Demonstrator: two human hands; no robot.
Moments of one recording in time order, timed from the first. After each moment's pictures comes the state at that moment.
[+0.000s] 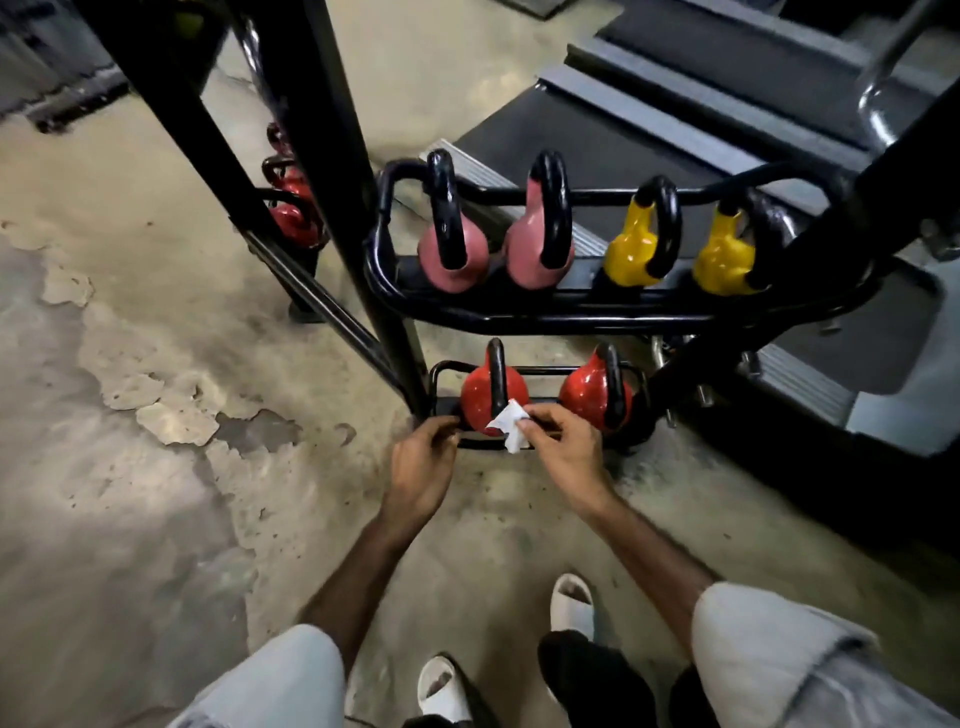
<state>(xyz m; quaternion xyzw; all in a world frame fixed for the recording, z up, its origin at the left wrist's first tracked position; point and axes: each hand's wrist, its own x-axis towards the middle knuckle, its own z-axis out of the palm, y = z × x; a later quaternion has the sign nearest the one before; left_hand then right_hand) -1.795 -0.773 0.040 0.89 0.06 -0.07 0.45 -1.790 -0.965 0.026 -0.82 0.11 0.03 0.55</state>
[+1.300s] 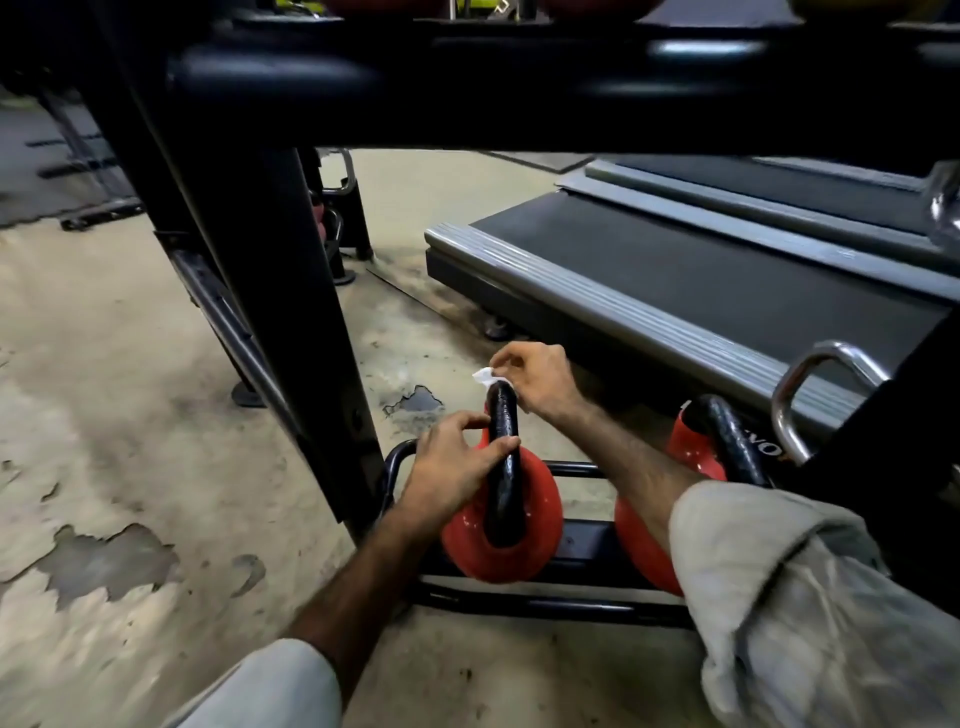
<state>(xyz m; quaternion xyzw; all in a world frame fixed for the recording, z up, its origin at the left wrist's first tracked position) -1.592 -0.839 -0.303 0.89 0.03 0.02 0.45 -1.472 -0.979 -0.312 -0.93 -0.10 -0.10 0.35</state>
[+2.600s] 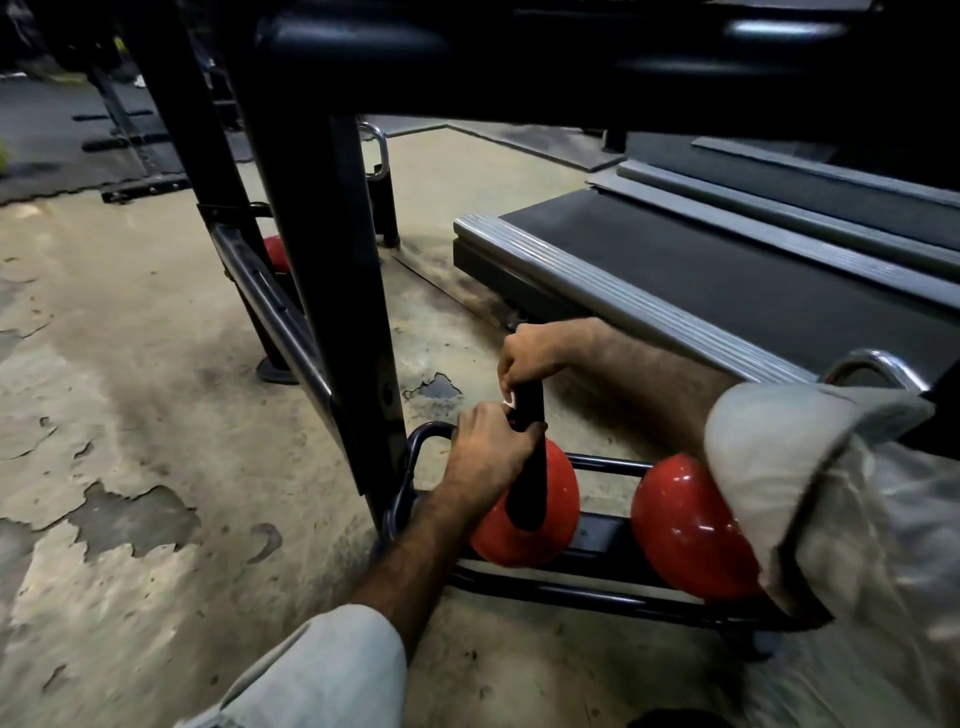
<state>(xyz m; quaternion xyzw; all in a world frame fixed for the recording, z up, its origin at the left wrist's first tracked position) -1.599 -0.851 -0.295 0.91 0.06 0.01 0.40 -1.463 -0.937 -0.246 -0.93 -0.30 0.22 -0.05</state>
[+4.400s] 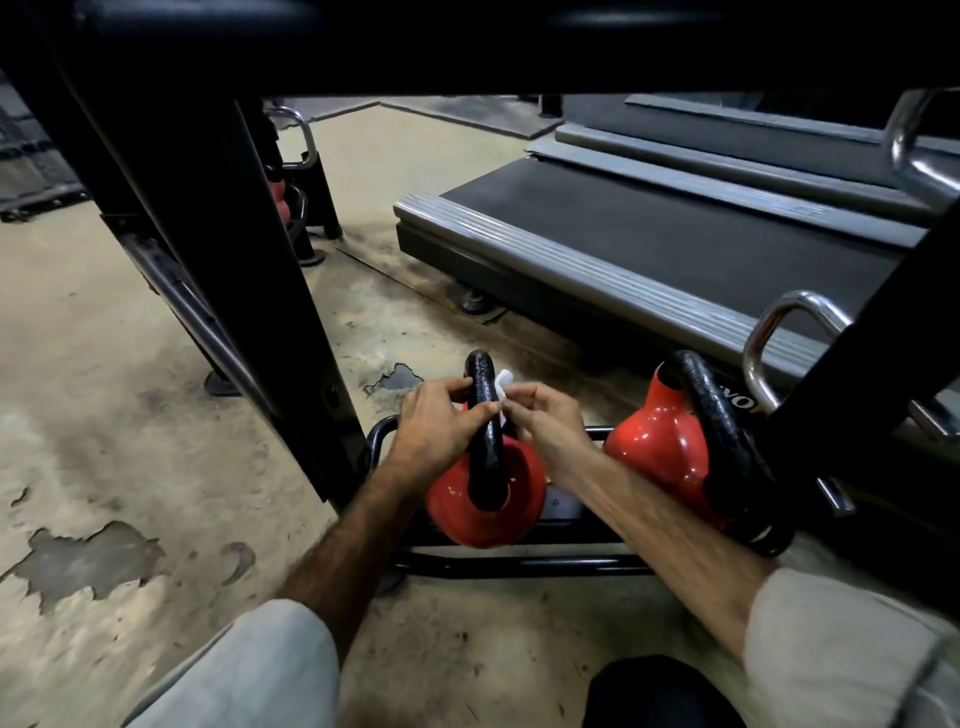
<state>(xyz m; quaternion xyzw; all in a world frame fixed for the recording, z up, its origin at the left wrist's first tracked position) -1.586 -0.839 -0.301 0.89 0.01 -0.02 0.45 -1.565 -0.987 -0.356 -0.59 0.10 0.06 0.80</state>
